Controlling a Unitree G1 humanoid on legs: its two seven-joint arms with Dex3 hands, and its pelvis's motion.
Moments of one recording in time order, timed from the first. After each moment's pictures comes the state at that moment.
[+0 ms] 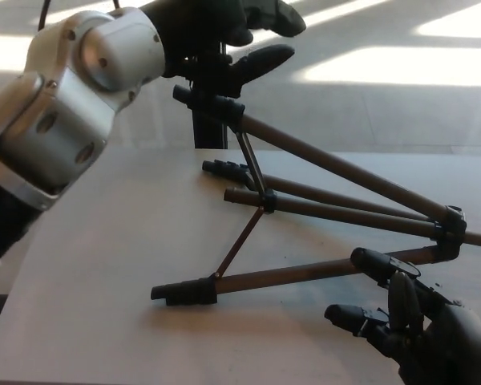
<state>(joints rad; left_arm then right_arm) -1.21 0.68 -0.64 0.09 0.07 0.49 -0.45 0.15 -0.02 0.00 -0.50 0.44 0.53 -0.05</state>
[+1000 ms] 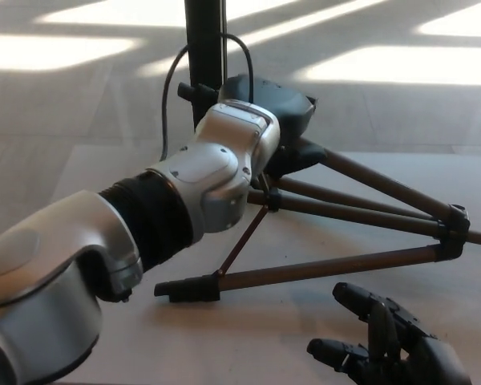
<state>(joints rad) -1.34 0.31 -1.16 0.64 0.44 0.48 -0.27 0.22 0.04 0.06 -0.43 0.41 0.52 -0.07</state>
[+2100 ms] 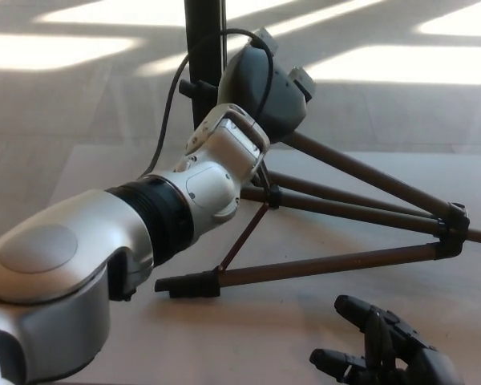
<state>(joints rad) -1.39 0.27 -1.39 0.89 0.79 0.38 0.07 0.23 0.07 0.06 -0.39 0.38 0.51 -0.11</state>
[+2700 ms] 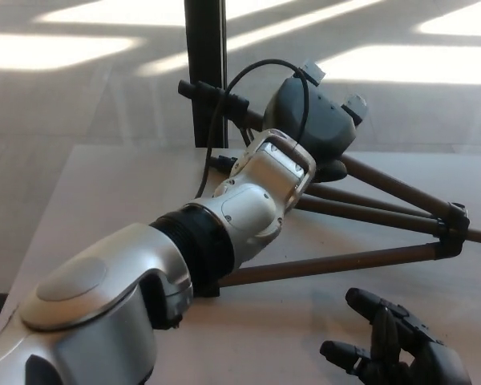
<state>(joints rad) -1.29 0.13 -1.11 0.87 0.84 0.33 -0.03 0.20 0.07 0.05 -0.36 0.35 0.48 -0.14</state>
